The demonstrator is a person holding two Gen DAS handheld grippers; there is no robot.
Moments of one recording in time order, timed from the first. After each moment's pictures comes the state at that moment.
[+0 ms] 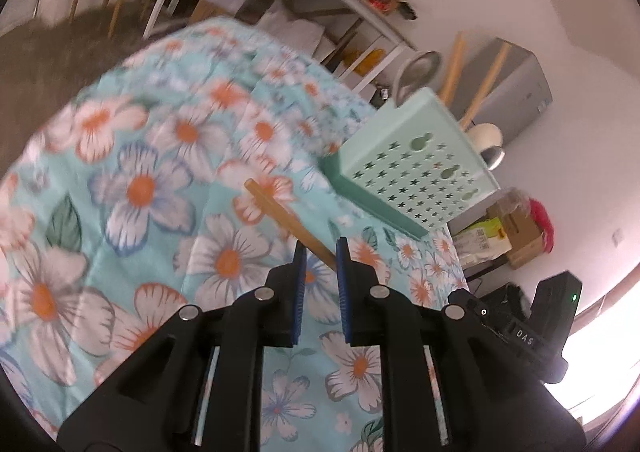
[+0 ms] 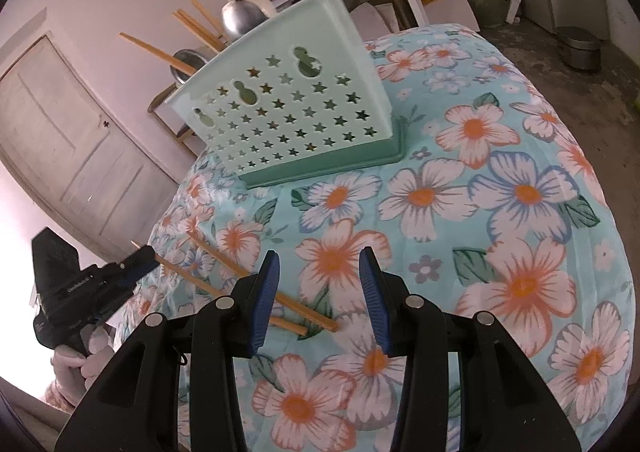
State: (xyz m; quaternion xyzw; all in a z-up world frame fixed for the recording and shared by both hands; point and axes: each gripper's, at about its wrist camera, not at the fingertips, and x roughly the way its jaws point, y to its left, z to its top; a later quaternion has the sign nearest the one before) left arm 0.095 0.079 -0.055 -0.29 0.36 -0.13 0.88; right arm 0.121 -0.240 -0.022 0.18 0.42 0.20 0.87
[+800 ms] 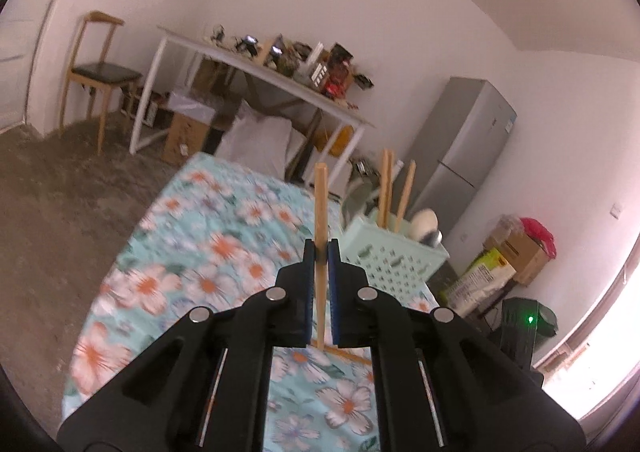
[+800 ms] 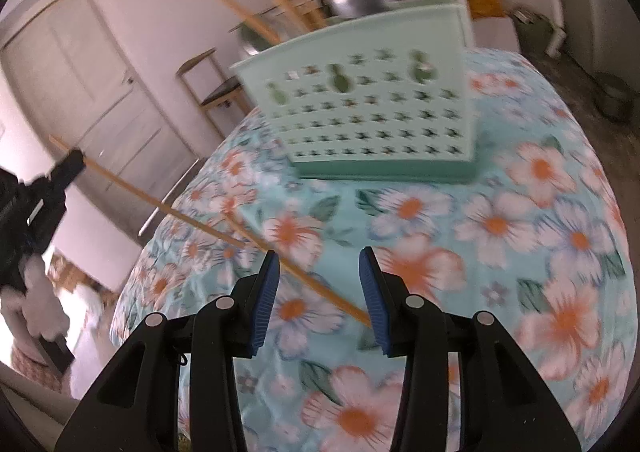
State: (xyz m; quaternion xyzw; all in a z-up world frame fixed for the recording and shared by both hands) left arm 0.050 0.115 0.050 -0.22 0.20 -0.12 0.95; right arm 0.123 -0.178 0.001 0.09 0.41 0.26 0.87
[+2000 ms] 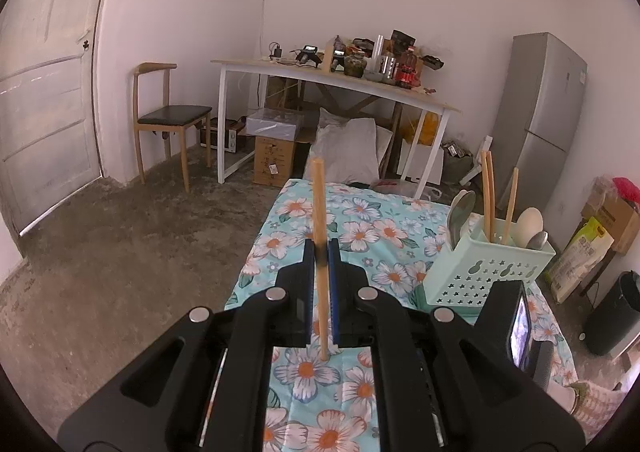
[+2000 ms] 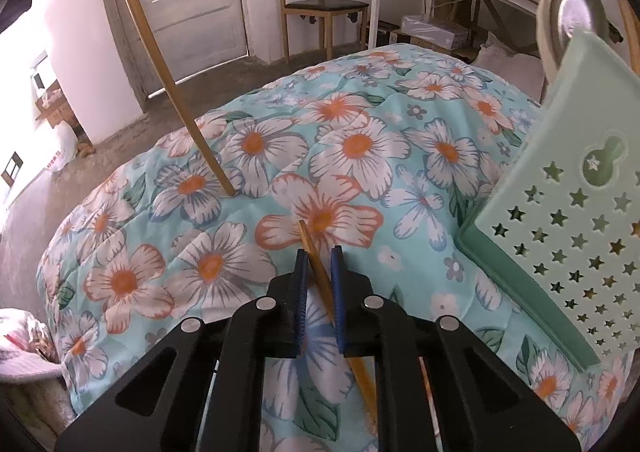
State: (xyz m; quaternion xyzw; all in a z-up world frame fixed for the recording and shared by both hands) left arm 0.087 0.122 0.077 -0.09 0.24 0.04 0.96; right arm 0.174 -0.012 -0.026 -0.16 0.42 0.35 0.82
